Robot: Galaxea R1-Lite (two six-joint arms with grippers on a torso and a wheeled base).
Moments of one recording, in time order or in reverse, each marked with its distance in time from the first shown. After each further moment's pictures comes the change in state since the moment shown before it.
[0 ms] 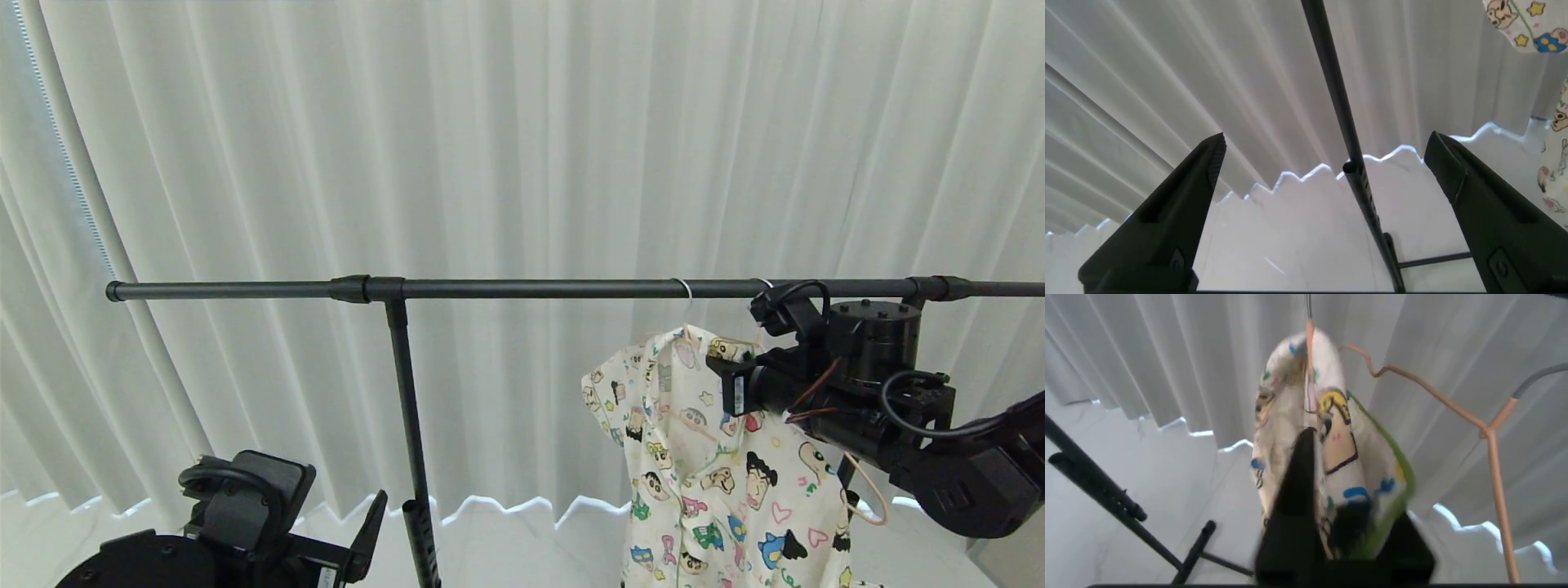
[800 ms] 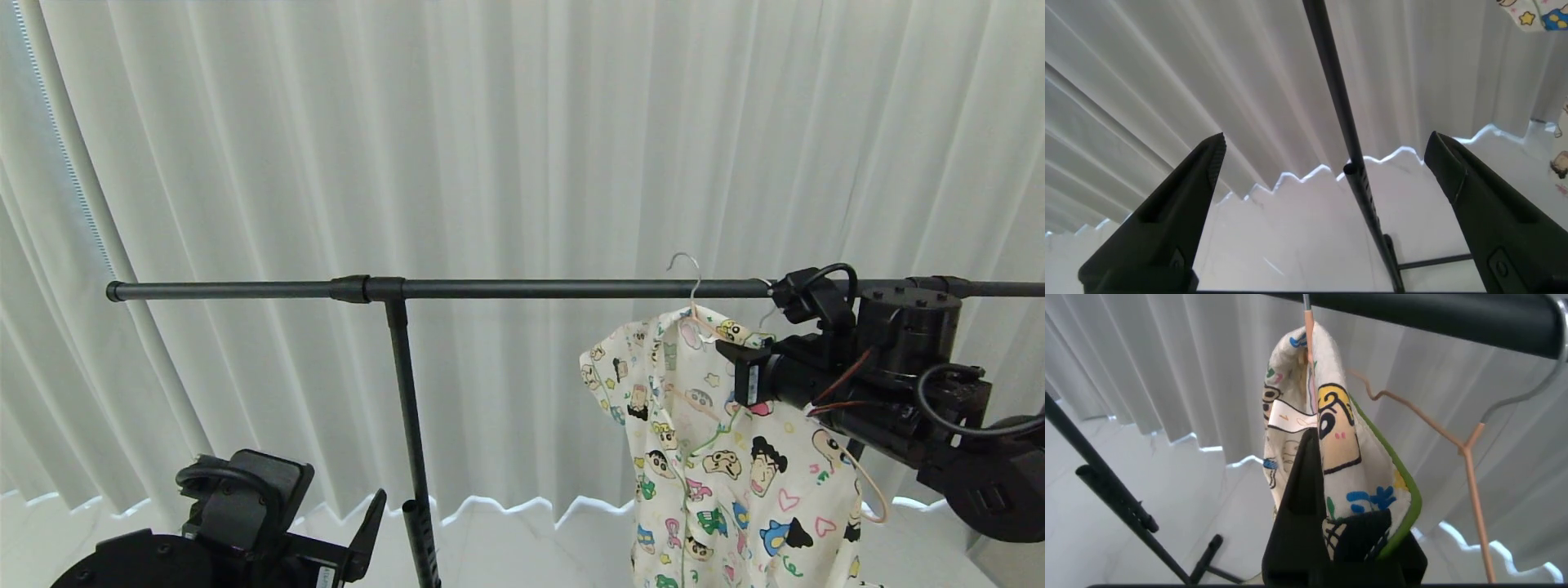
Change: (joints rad) left arm 0.001 -0.005 0.000 0.000 -0.001 0.006; right arm -0.008 -0.062 0.010 0.001 0.044 0.004
